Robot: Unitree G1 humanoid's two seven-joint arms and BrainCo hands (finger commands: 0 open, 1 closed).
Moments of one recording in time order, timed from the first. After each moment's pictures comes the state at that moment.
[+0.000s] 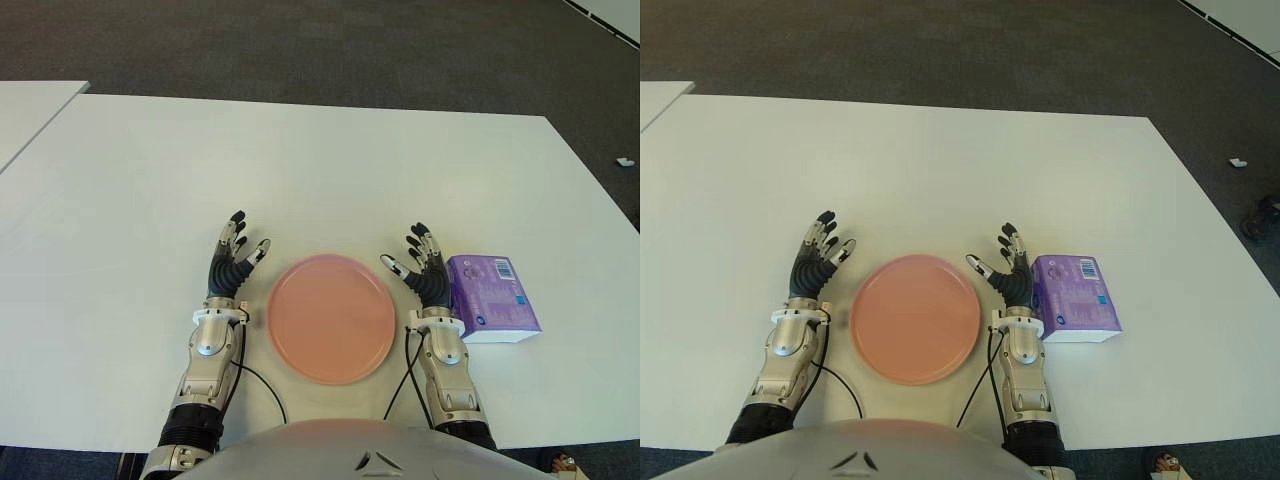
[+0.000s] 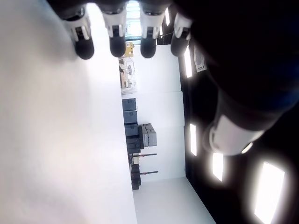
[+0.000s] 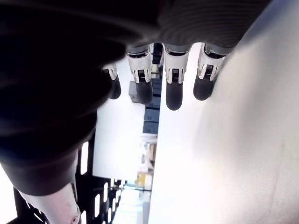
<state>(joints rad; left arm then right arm) 0.11 0.01 0.03 0.29 0.07 -0.44 0.08 0.16 0.00 0.00 0.09 -0.12 -0.23 -0.11</state>
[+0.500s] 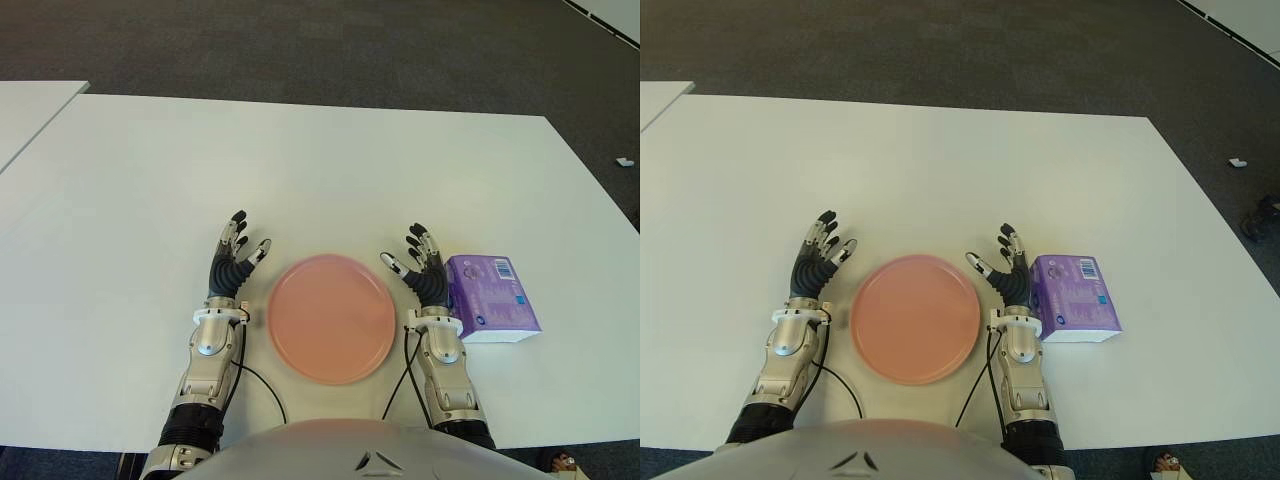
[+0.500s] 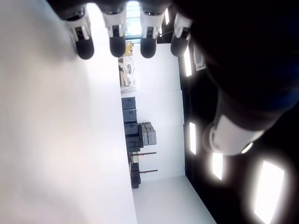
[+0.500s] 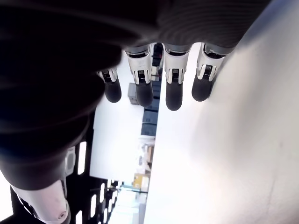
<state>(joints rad) 0.11 0.01 0.02 0.29 0.07 -0.44 0.08 0.15 0.00 0.01 0.09 -0.16 -0.21 -0.14</state>
